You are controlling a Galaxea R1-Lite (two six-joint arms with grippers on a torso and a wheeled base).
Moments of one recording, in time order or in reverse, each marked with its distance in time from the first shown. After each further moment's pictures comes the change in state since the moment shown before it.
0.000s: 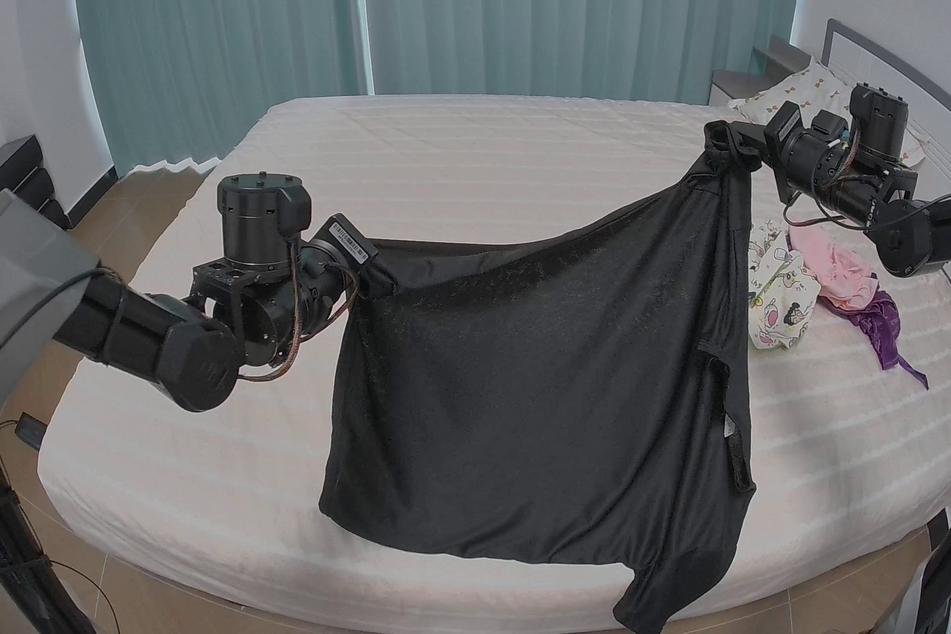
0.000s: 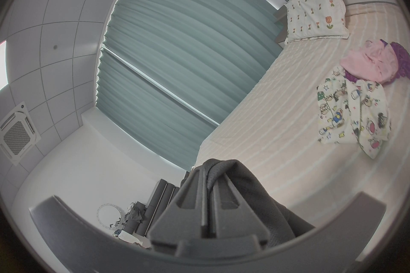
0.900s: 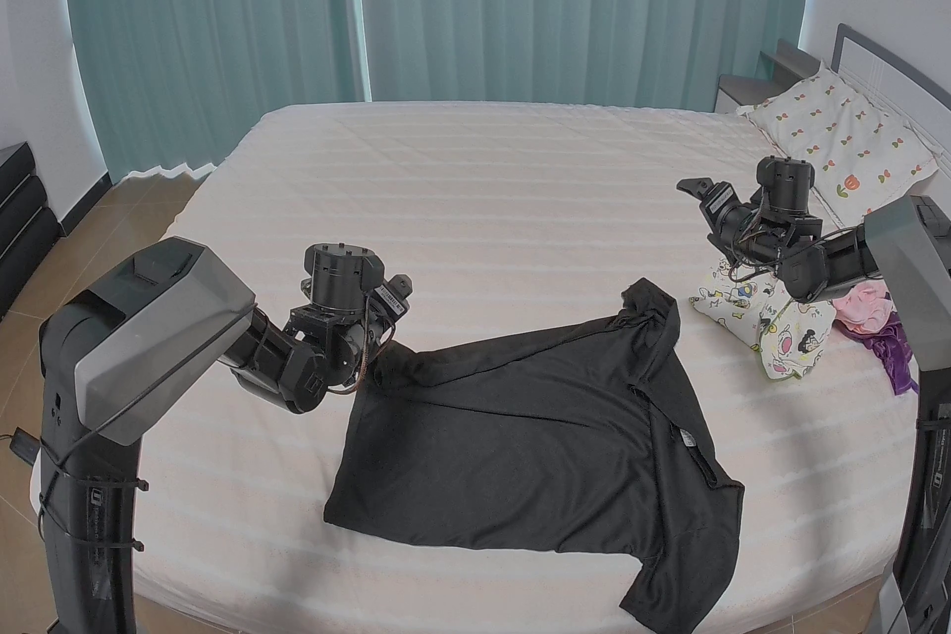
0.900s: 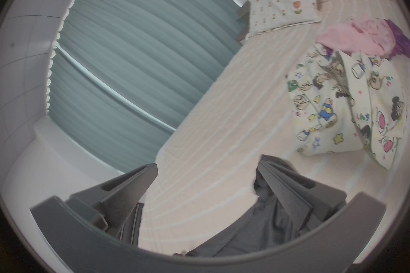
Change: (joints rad) left arm 0.043 0.435 -0.290 0.009 0.039 -0.002; right arm 0.014 0.434 -0.291 0.084 -0.240 -0.007
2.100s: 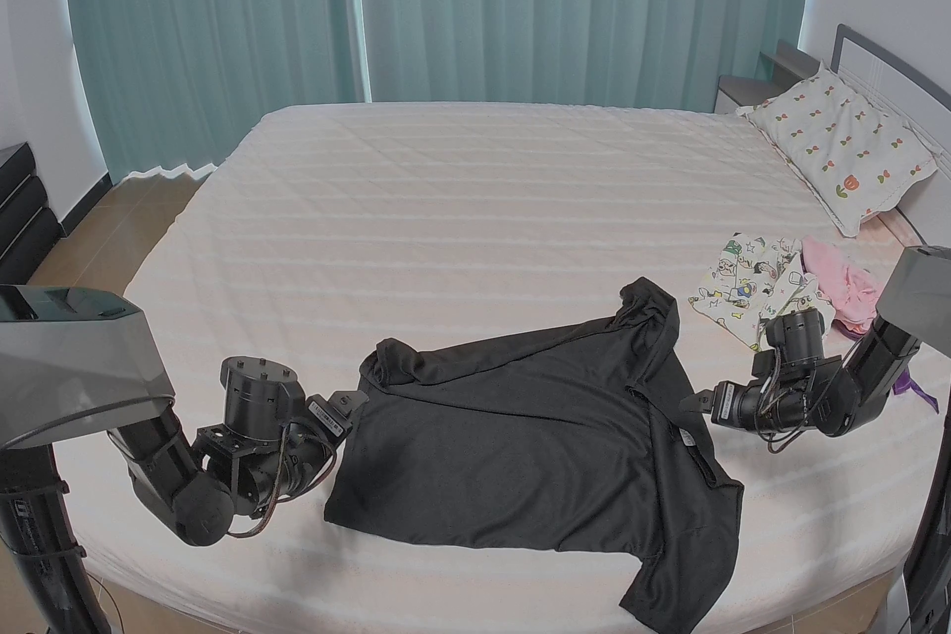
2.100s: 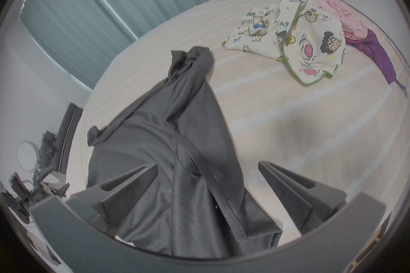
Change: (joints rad) left arm -0.021 -0.265 0.814 -0.361 -0.146 -0.232; right arm 0.018 -0.153 0.827 -0.071 0.033 -0.509
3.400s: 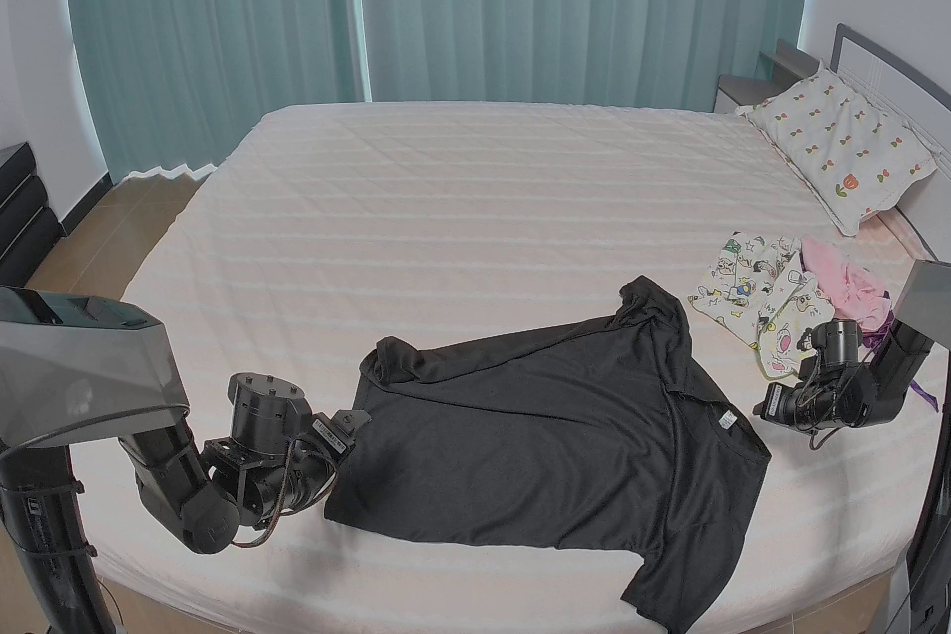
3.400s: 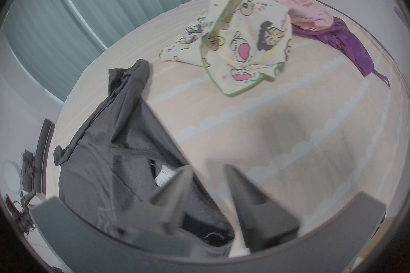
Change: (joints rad) left arm -0.005 0.045 0.026 -0.013 -0.016 -0.019; right arm -0.246 0.121 -0.055 -0.030 -0.023 -0.103
